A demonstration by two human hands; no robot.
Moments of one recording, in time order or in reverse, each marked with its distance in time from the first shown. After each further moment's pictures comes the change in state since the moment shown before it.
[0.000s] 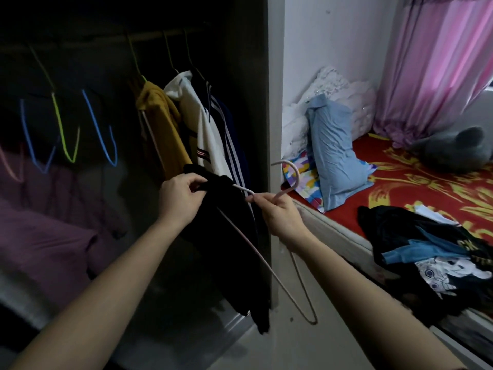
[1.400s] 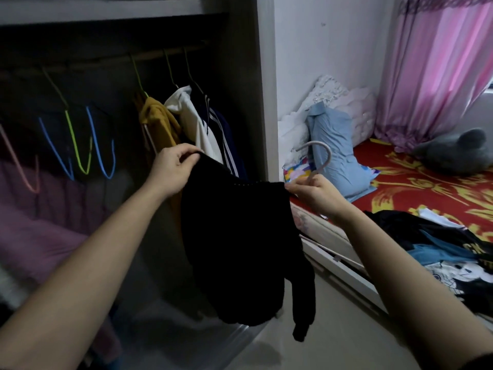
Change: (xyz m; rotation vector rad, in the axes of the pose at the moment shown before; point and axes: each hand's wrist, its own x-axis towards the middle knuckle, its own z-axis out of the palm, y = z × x) left_hand 0.046 0.043 -0.046 -0.172 -0.134 0.164; right_hand 0.007 -0.039 -0.089 -0.274 0.005 -0.149
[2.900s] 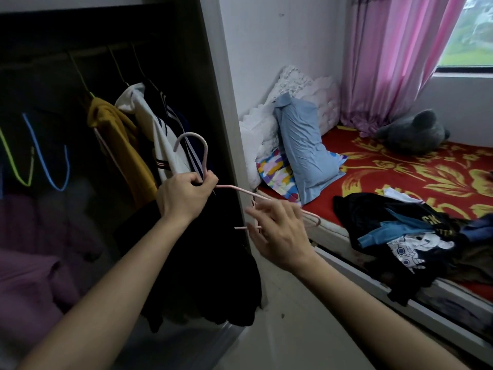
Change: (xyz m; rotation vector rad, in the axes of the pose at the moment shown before) left_hand -0.024 0.036 0.113 0.315 0.190 -0.156; right_hand -0.072 0.062 0.047 -0.921 0.526 -0.671
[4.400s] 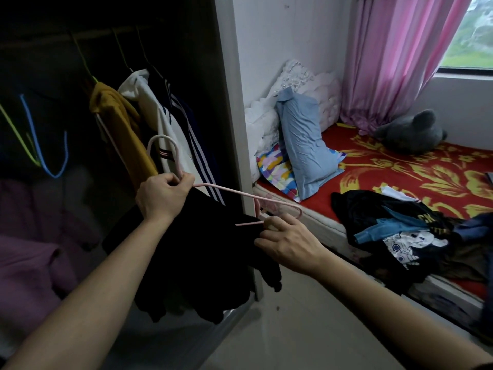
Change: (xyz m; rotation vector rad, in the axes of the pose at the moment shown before) left_hand 0.011 -0.088 0.005 -0.168 0.083 -0.071; right_hand -0.021 0.013 -0.008 -0.100 -0.444 -0.449
